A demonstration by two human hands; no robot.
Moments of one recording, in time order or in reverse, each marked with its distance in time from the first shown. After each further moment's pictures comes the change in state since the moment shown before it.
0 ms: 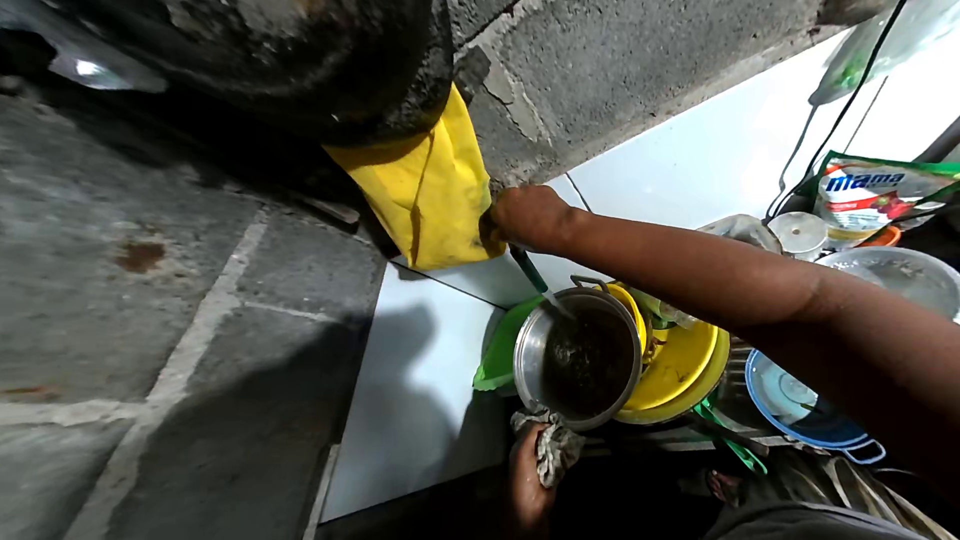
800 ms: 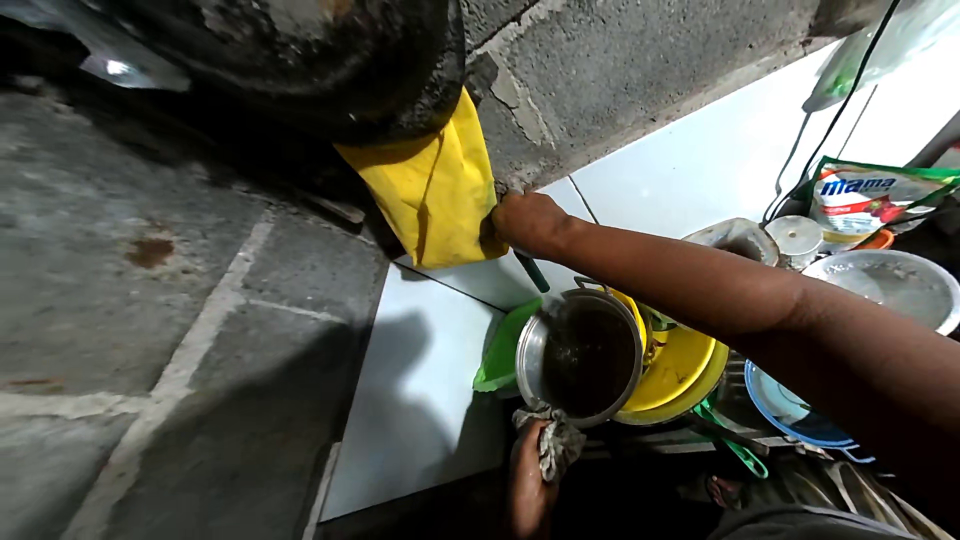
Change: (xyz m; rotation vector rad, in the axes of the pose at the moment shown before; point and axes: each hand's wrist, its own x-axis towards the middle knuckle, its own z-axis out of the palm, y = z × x) left_hand 0.001 0.001 0.000 0.057 -0.021 0.033; right_hand -0.003 -0.016 0.001 0.007 -0.005 0.067
